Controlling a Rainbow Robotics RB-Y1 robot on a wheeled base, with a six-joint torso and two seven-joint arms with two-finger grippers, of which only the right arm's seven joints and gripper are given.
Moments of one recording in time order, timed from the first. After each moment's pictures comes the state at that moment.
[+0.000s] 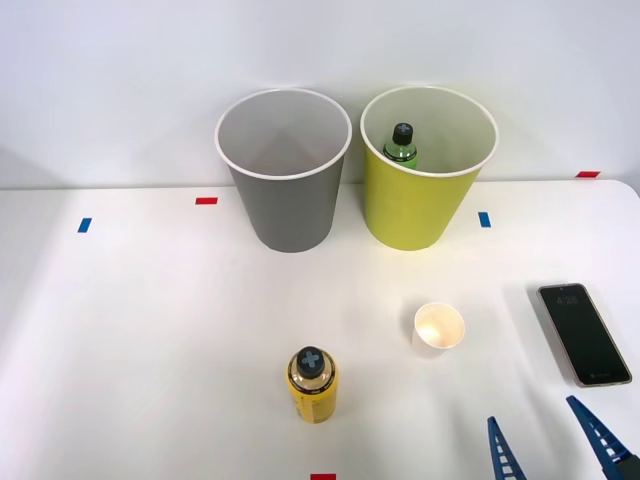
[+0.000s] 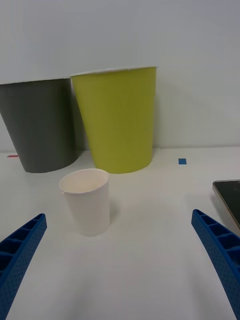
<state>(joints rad) 0.81 -0.30 0.13 -1.73 0.17 -0.88 1.18</state>
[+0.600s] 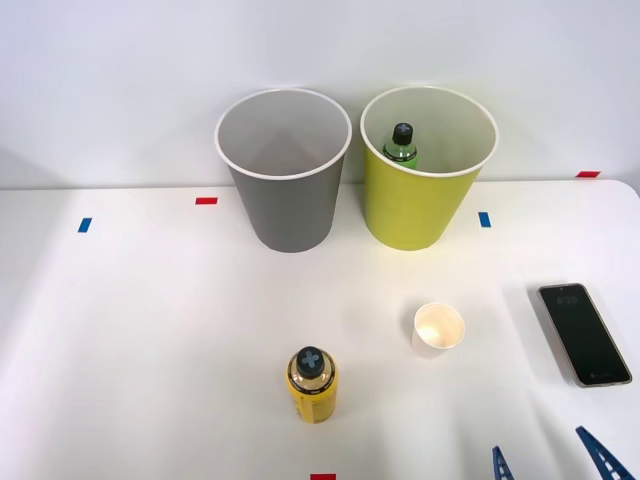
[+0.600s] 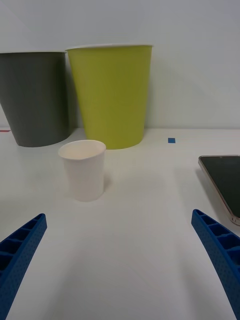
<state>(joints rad) 0.91 -0.28 0.14 -1.73 0.17 -0.88 1.25</state>
